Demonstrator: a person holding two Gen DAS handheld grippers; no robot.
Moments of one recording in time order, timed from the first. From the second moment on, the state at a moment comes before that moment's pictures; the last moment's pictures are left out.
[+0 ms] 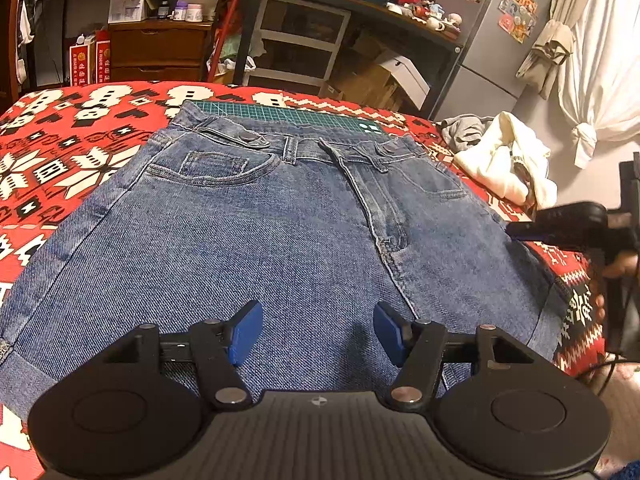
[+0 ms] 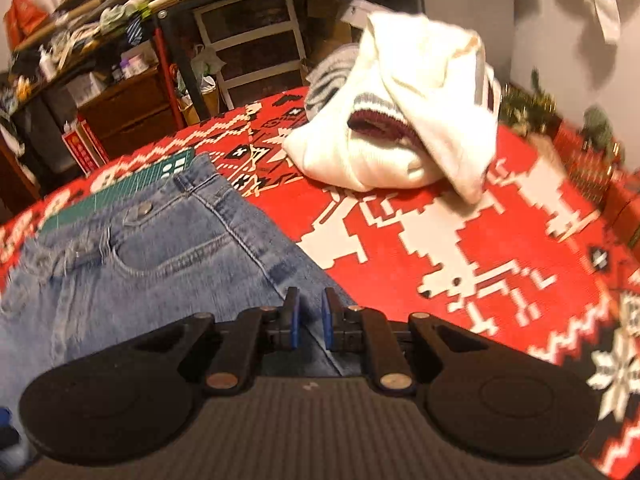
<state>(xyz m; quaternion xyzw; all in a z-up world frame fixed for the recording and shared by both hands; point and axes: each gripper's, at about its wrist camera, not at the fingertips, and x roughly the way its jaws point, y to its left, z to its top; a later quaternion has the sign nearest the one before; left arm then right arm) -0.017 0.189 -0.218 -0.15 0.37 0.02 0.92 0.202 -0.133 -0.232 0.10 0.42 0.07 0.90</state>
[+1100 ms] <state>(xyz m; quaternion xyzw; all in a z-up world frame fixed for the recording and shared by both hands) -0.017 0.191 -0.215 -0.16 0.37 0.01 0.91 0.151 -0.171 -0.223 0.10 0.43 0.10 0.89</state>
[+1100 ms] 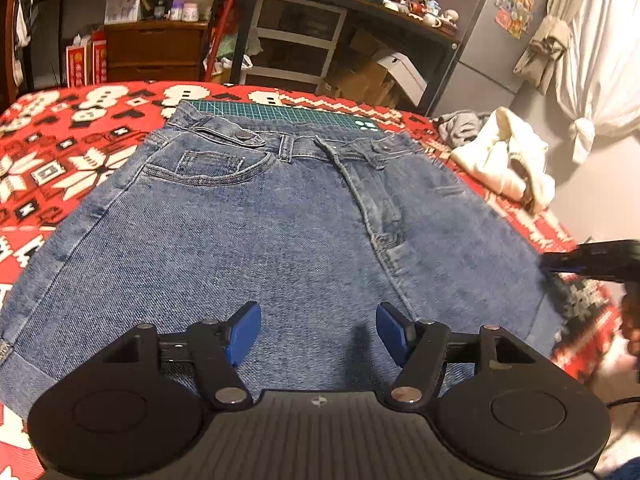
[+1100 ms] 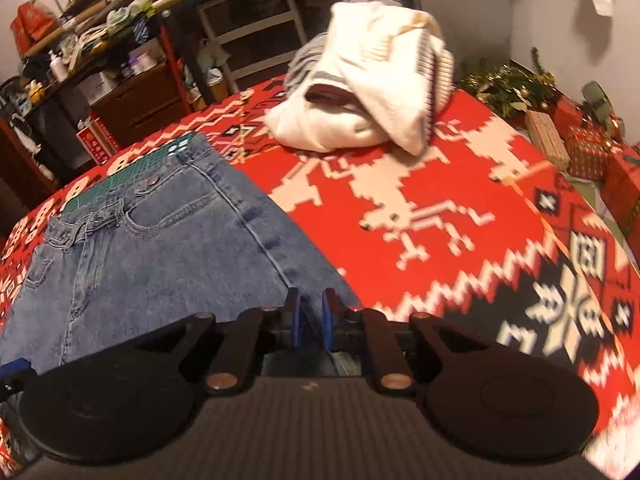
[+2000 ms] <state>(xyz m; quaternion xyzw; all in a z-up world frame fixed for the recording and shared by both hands) 0.092 0.217 -0.200 -0.10 0.40 0.10 0.91 0.279 -0.074 -0.244 0.00 0.37 0.20 0.91</state>
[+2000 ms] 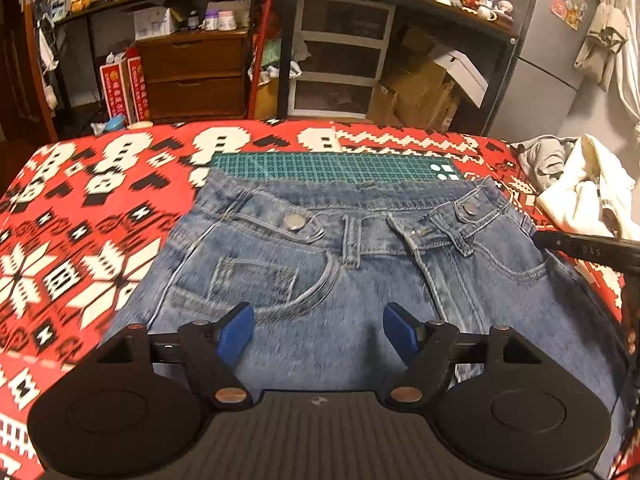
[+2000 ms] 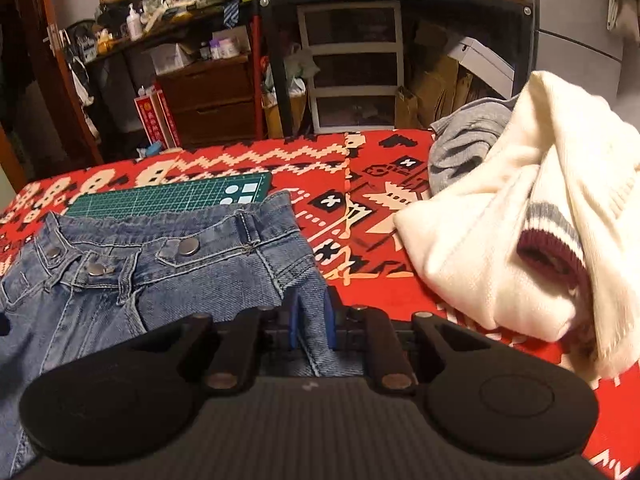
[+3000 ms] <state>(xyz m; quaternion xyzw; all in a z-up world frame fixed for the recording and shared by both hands) 0.106 0.198 -0.240 0.00 0.33 0.09 0.94 0.259 -0.068 -0.251 -0.04 0.32 0.20 0.93</state>
